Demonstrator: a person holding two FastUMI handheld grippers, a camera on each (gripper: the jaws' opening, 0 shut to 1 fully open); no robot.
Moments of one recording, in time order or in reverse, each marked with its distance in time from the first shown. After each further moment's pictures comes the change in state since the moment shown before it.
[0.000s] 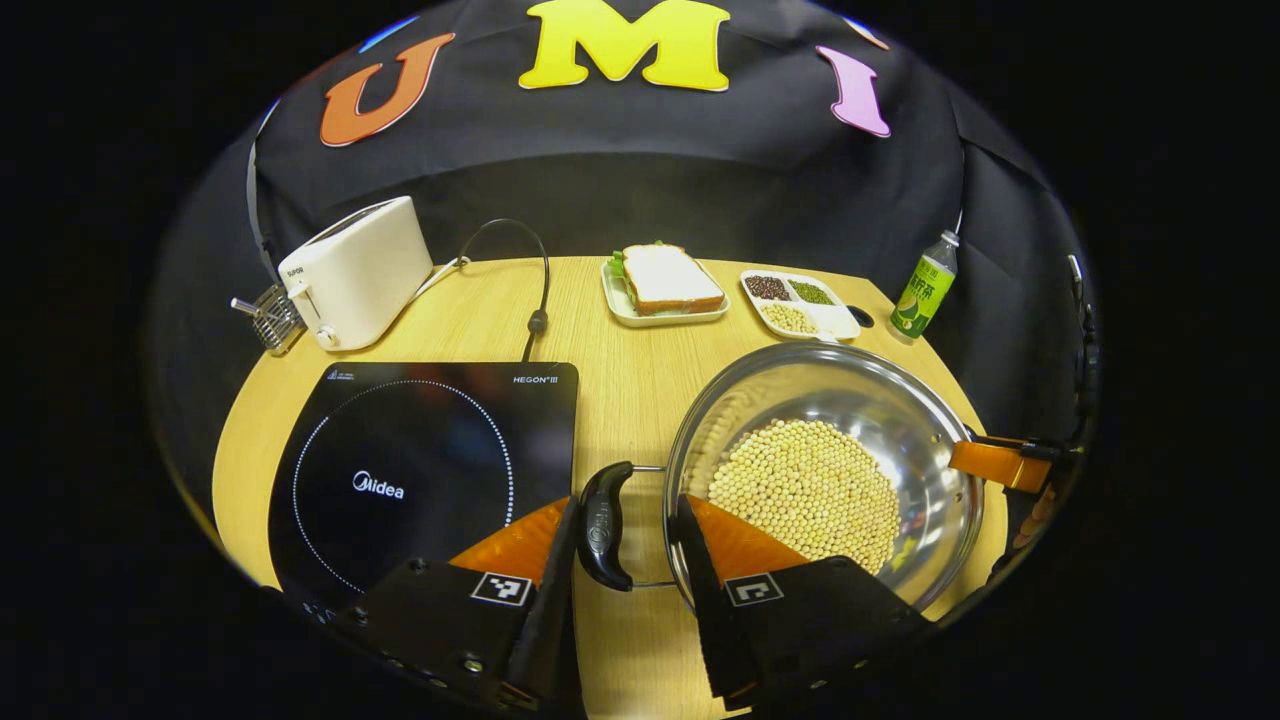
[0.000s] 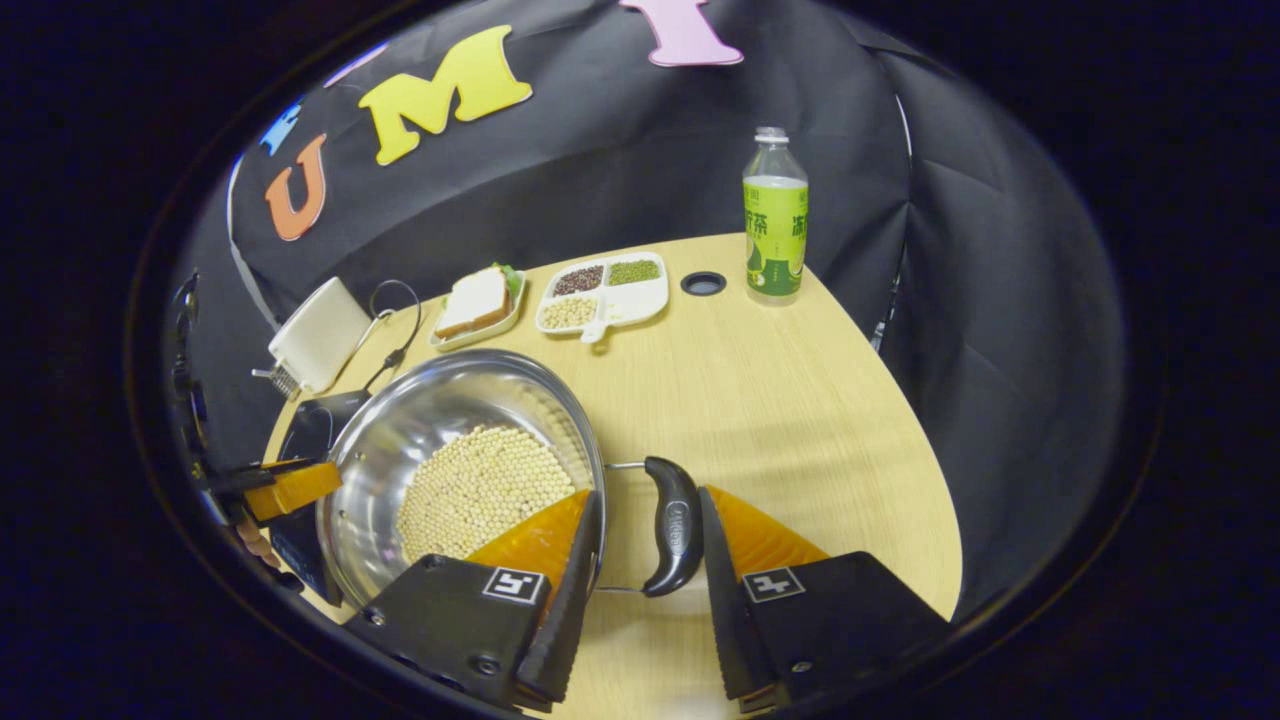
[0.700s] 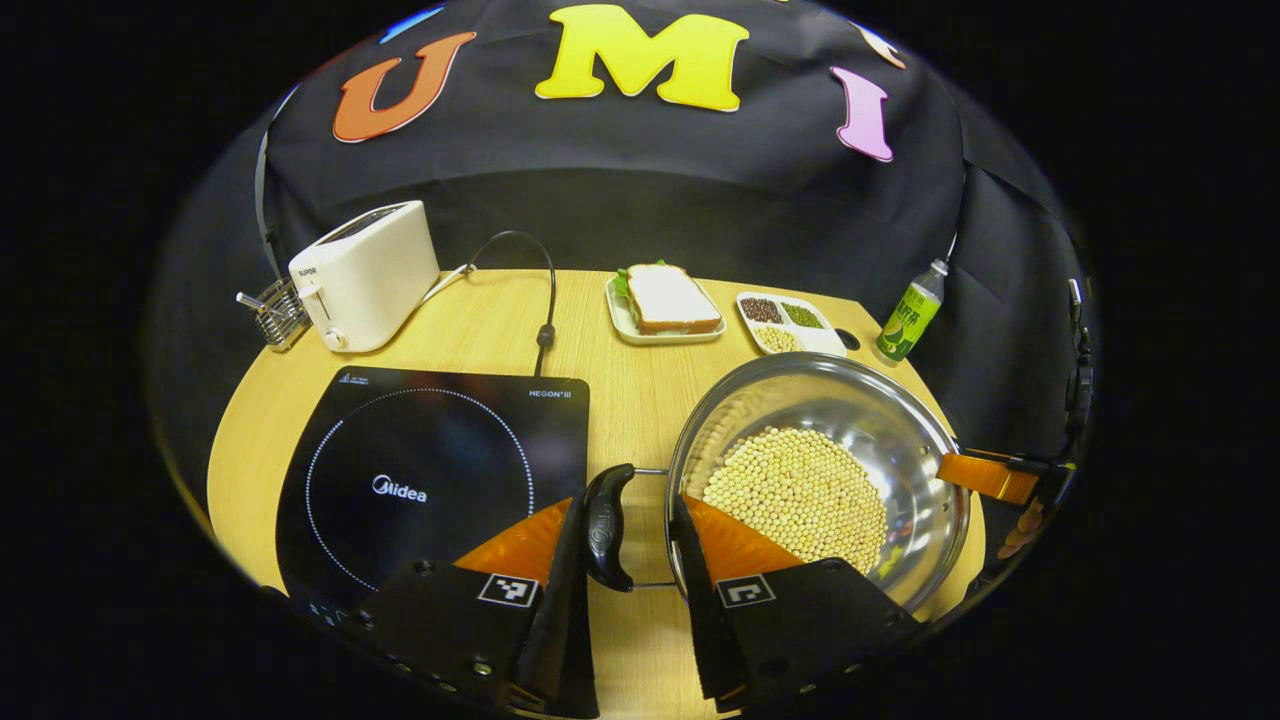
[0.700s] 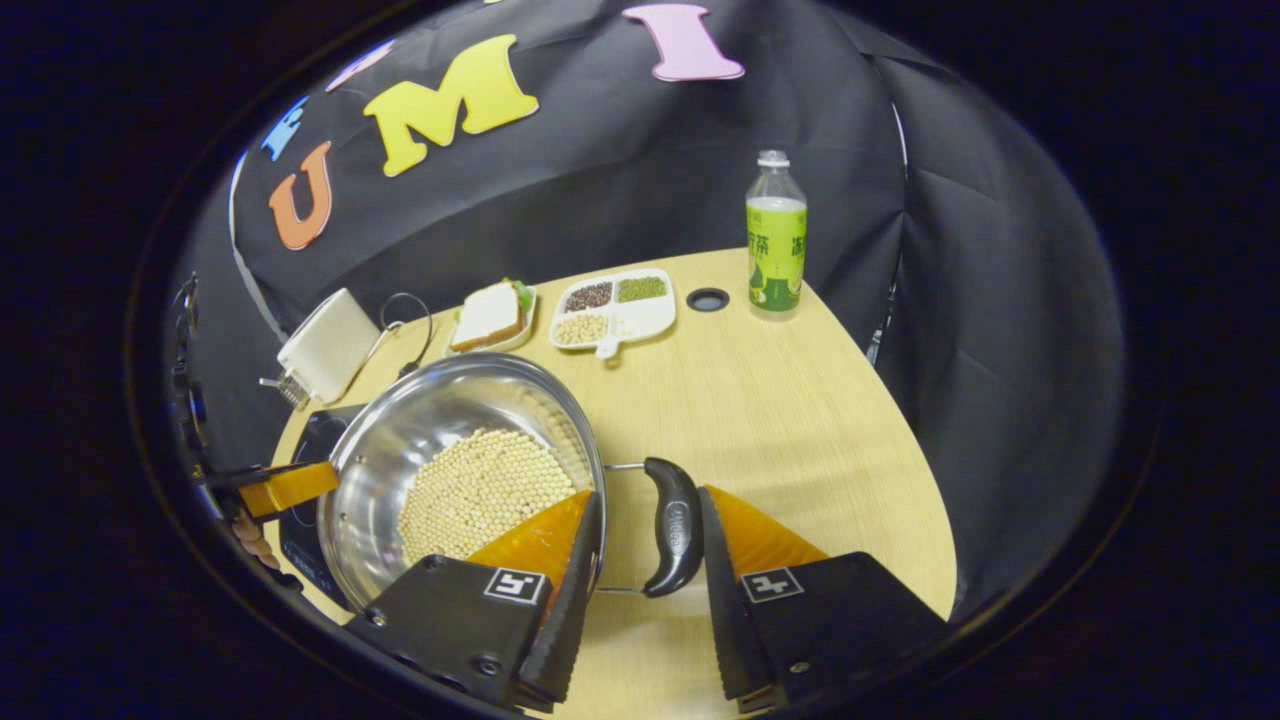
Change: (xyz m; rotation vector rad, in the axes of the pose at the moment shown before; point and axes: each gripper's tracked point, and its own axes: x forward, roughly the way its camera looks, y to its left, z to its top) left arm -0.031 0.012 0.020 -0.031 -0.043 -0.035; right arm -0.027 0.020 0.015 -0.003 -0.042 0.001
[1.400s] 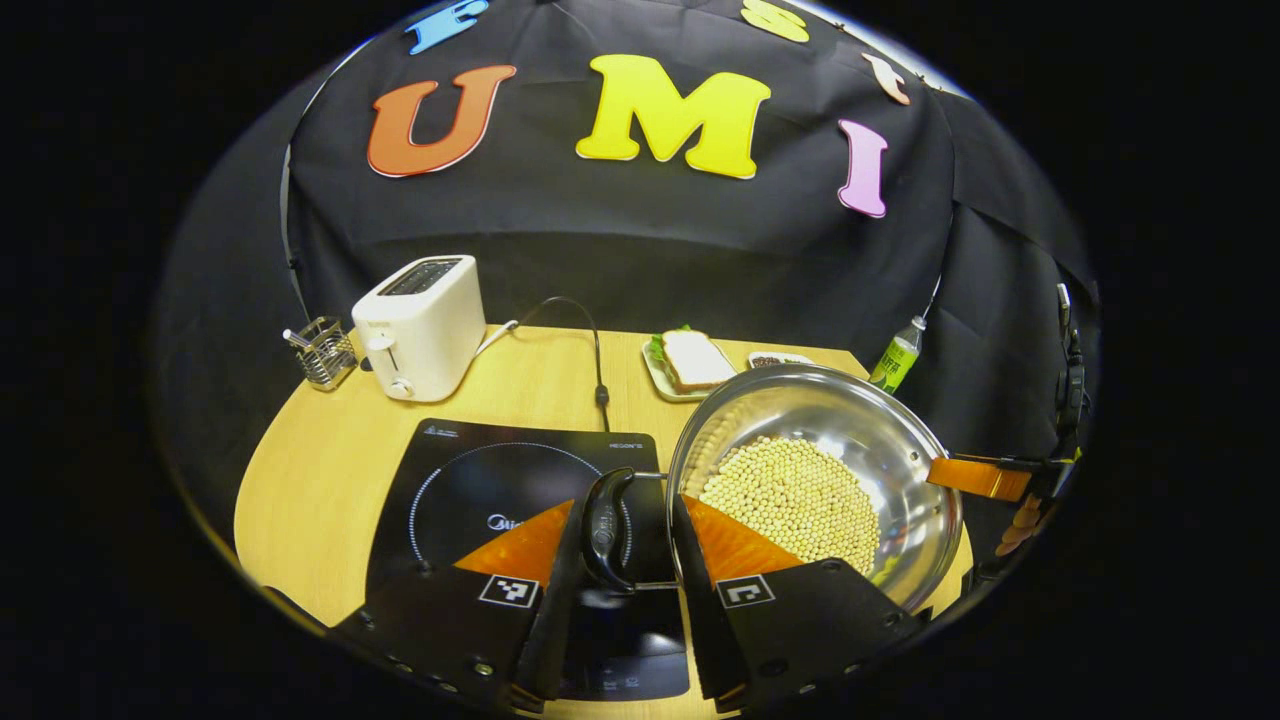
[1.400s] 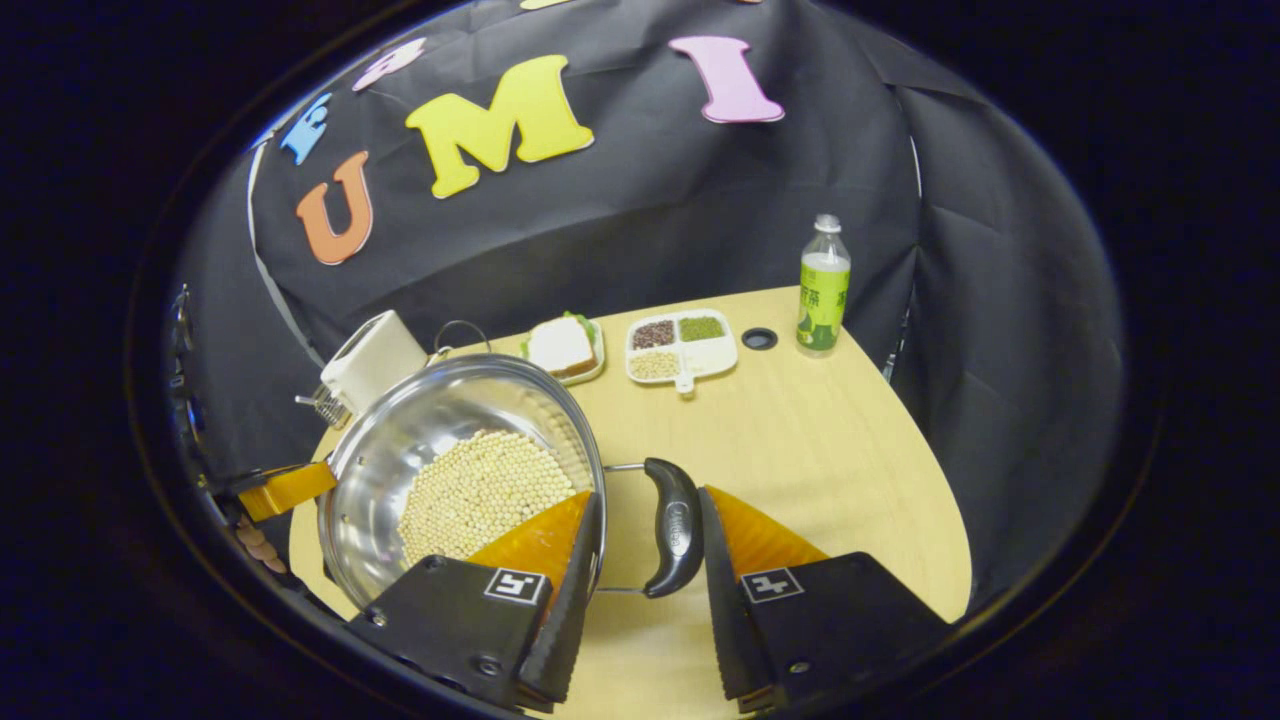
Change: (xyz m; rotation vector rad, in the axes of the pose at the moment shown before) left arm -0.073 0.070 0.040 -0.004 -0.120 -0.023; right arm -0.055 0.093 0.022 -0.004 -0.066 0.024
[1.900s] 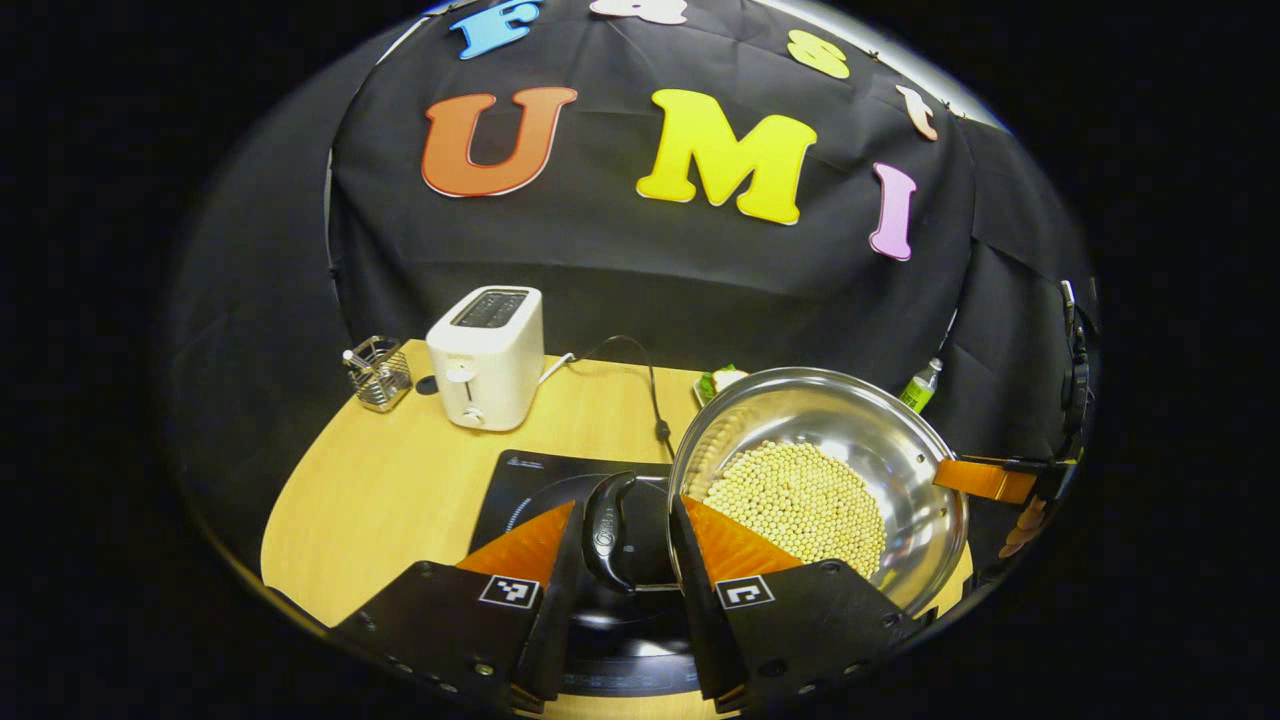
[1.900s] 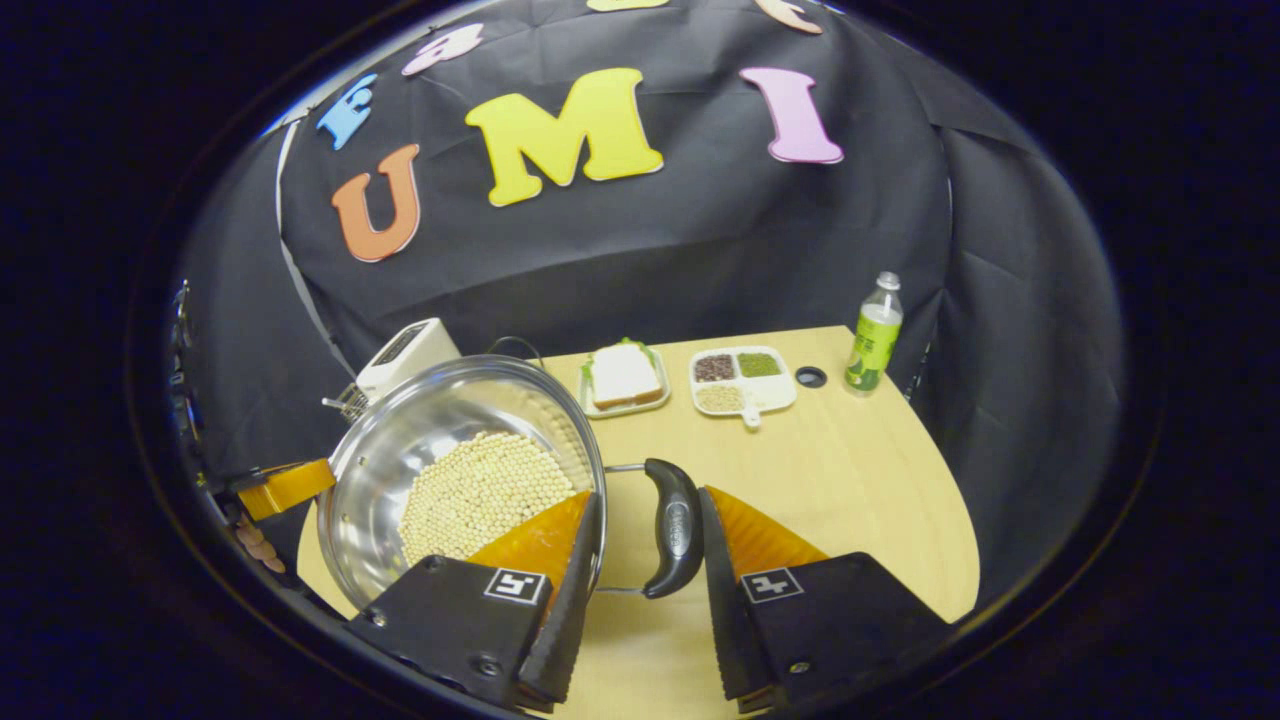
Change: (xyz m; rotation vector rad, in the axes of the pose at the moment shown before) left arm -0.041 0.088 0.031 -0.033 -0.076 0.058; right arm -0.014 0.102 0.025 -0.068 -0.048 0.036
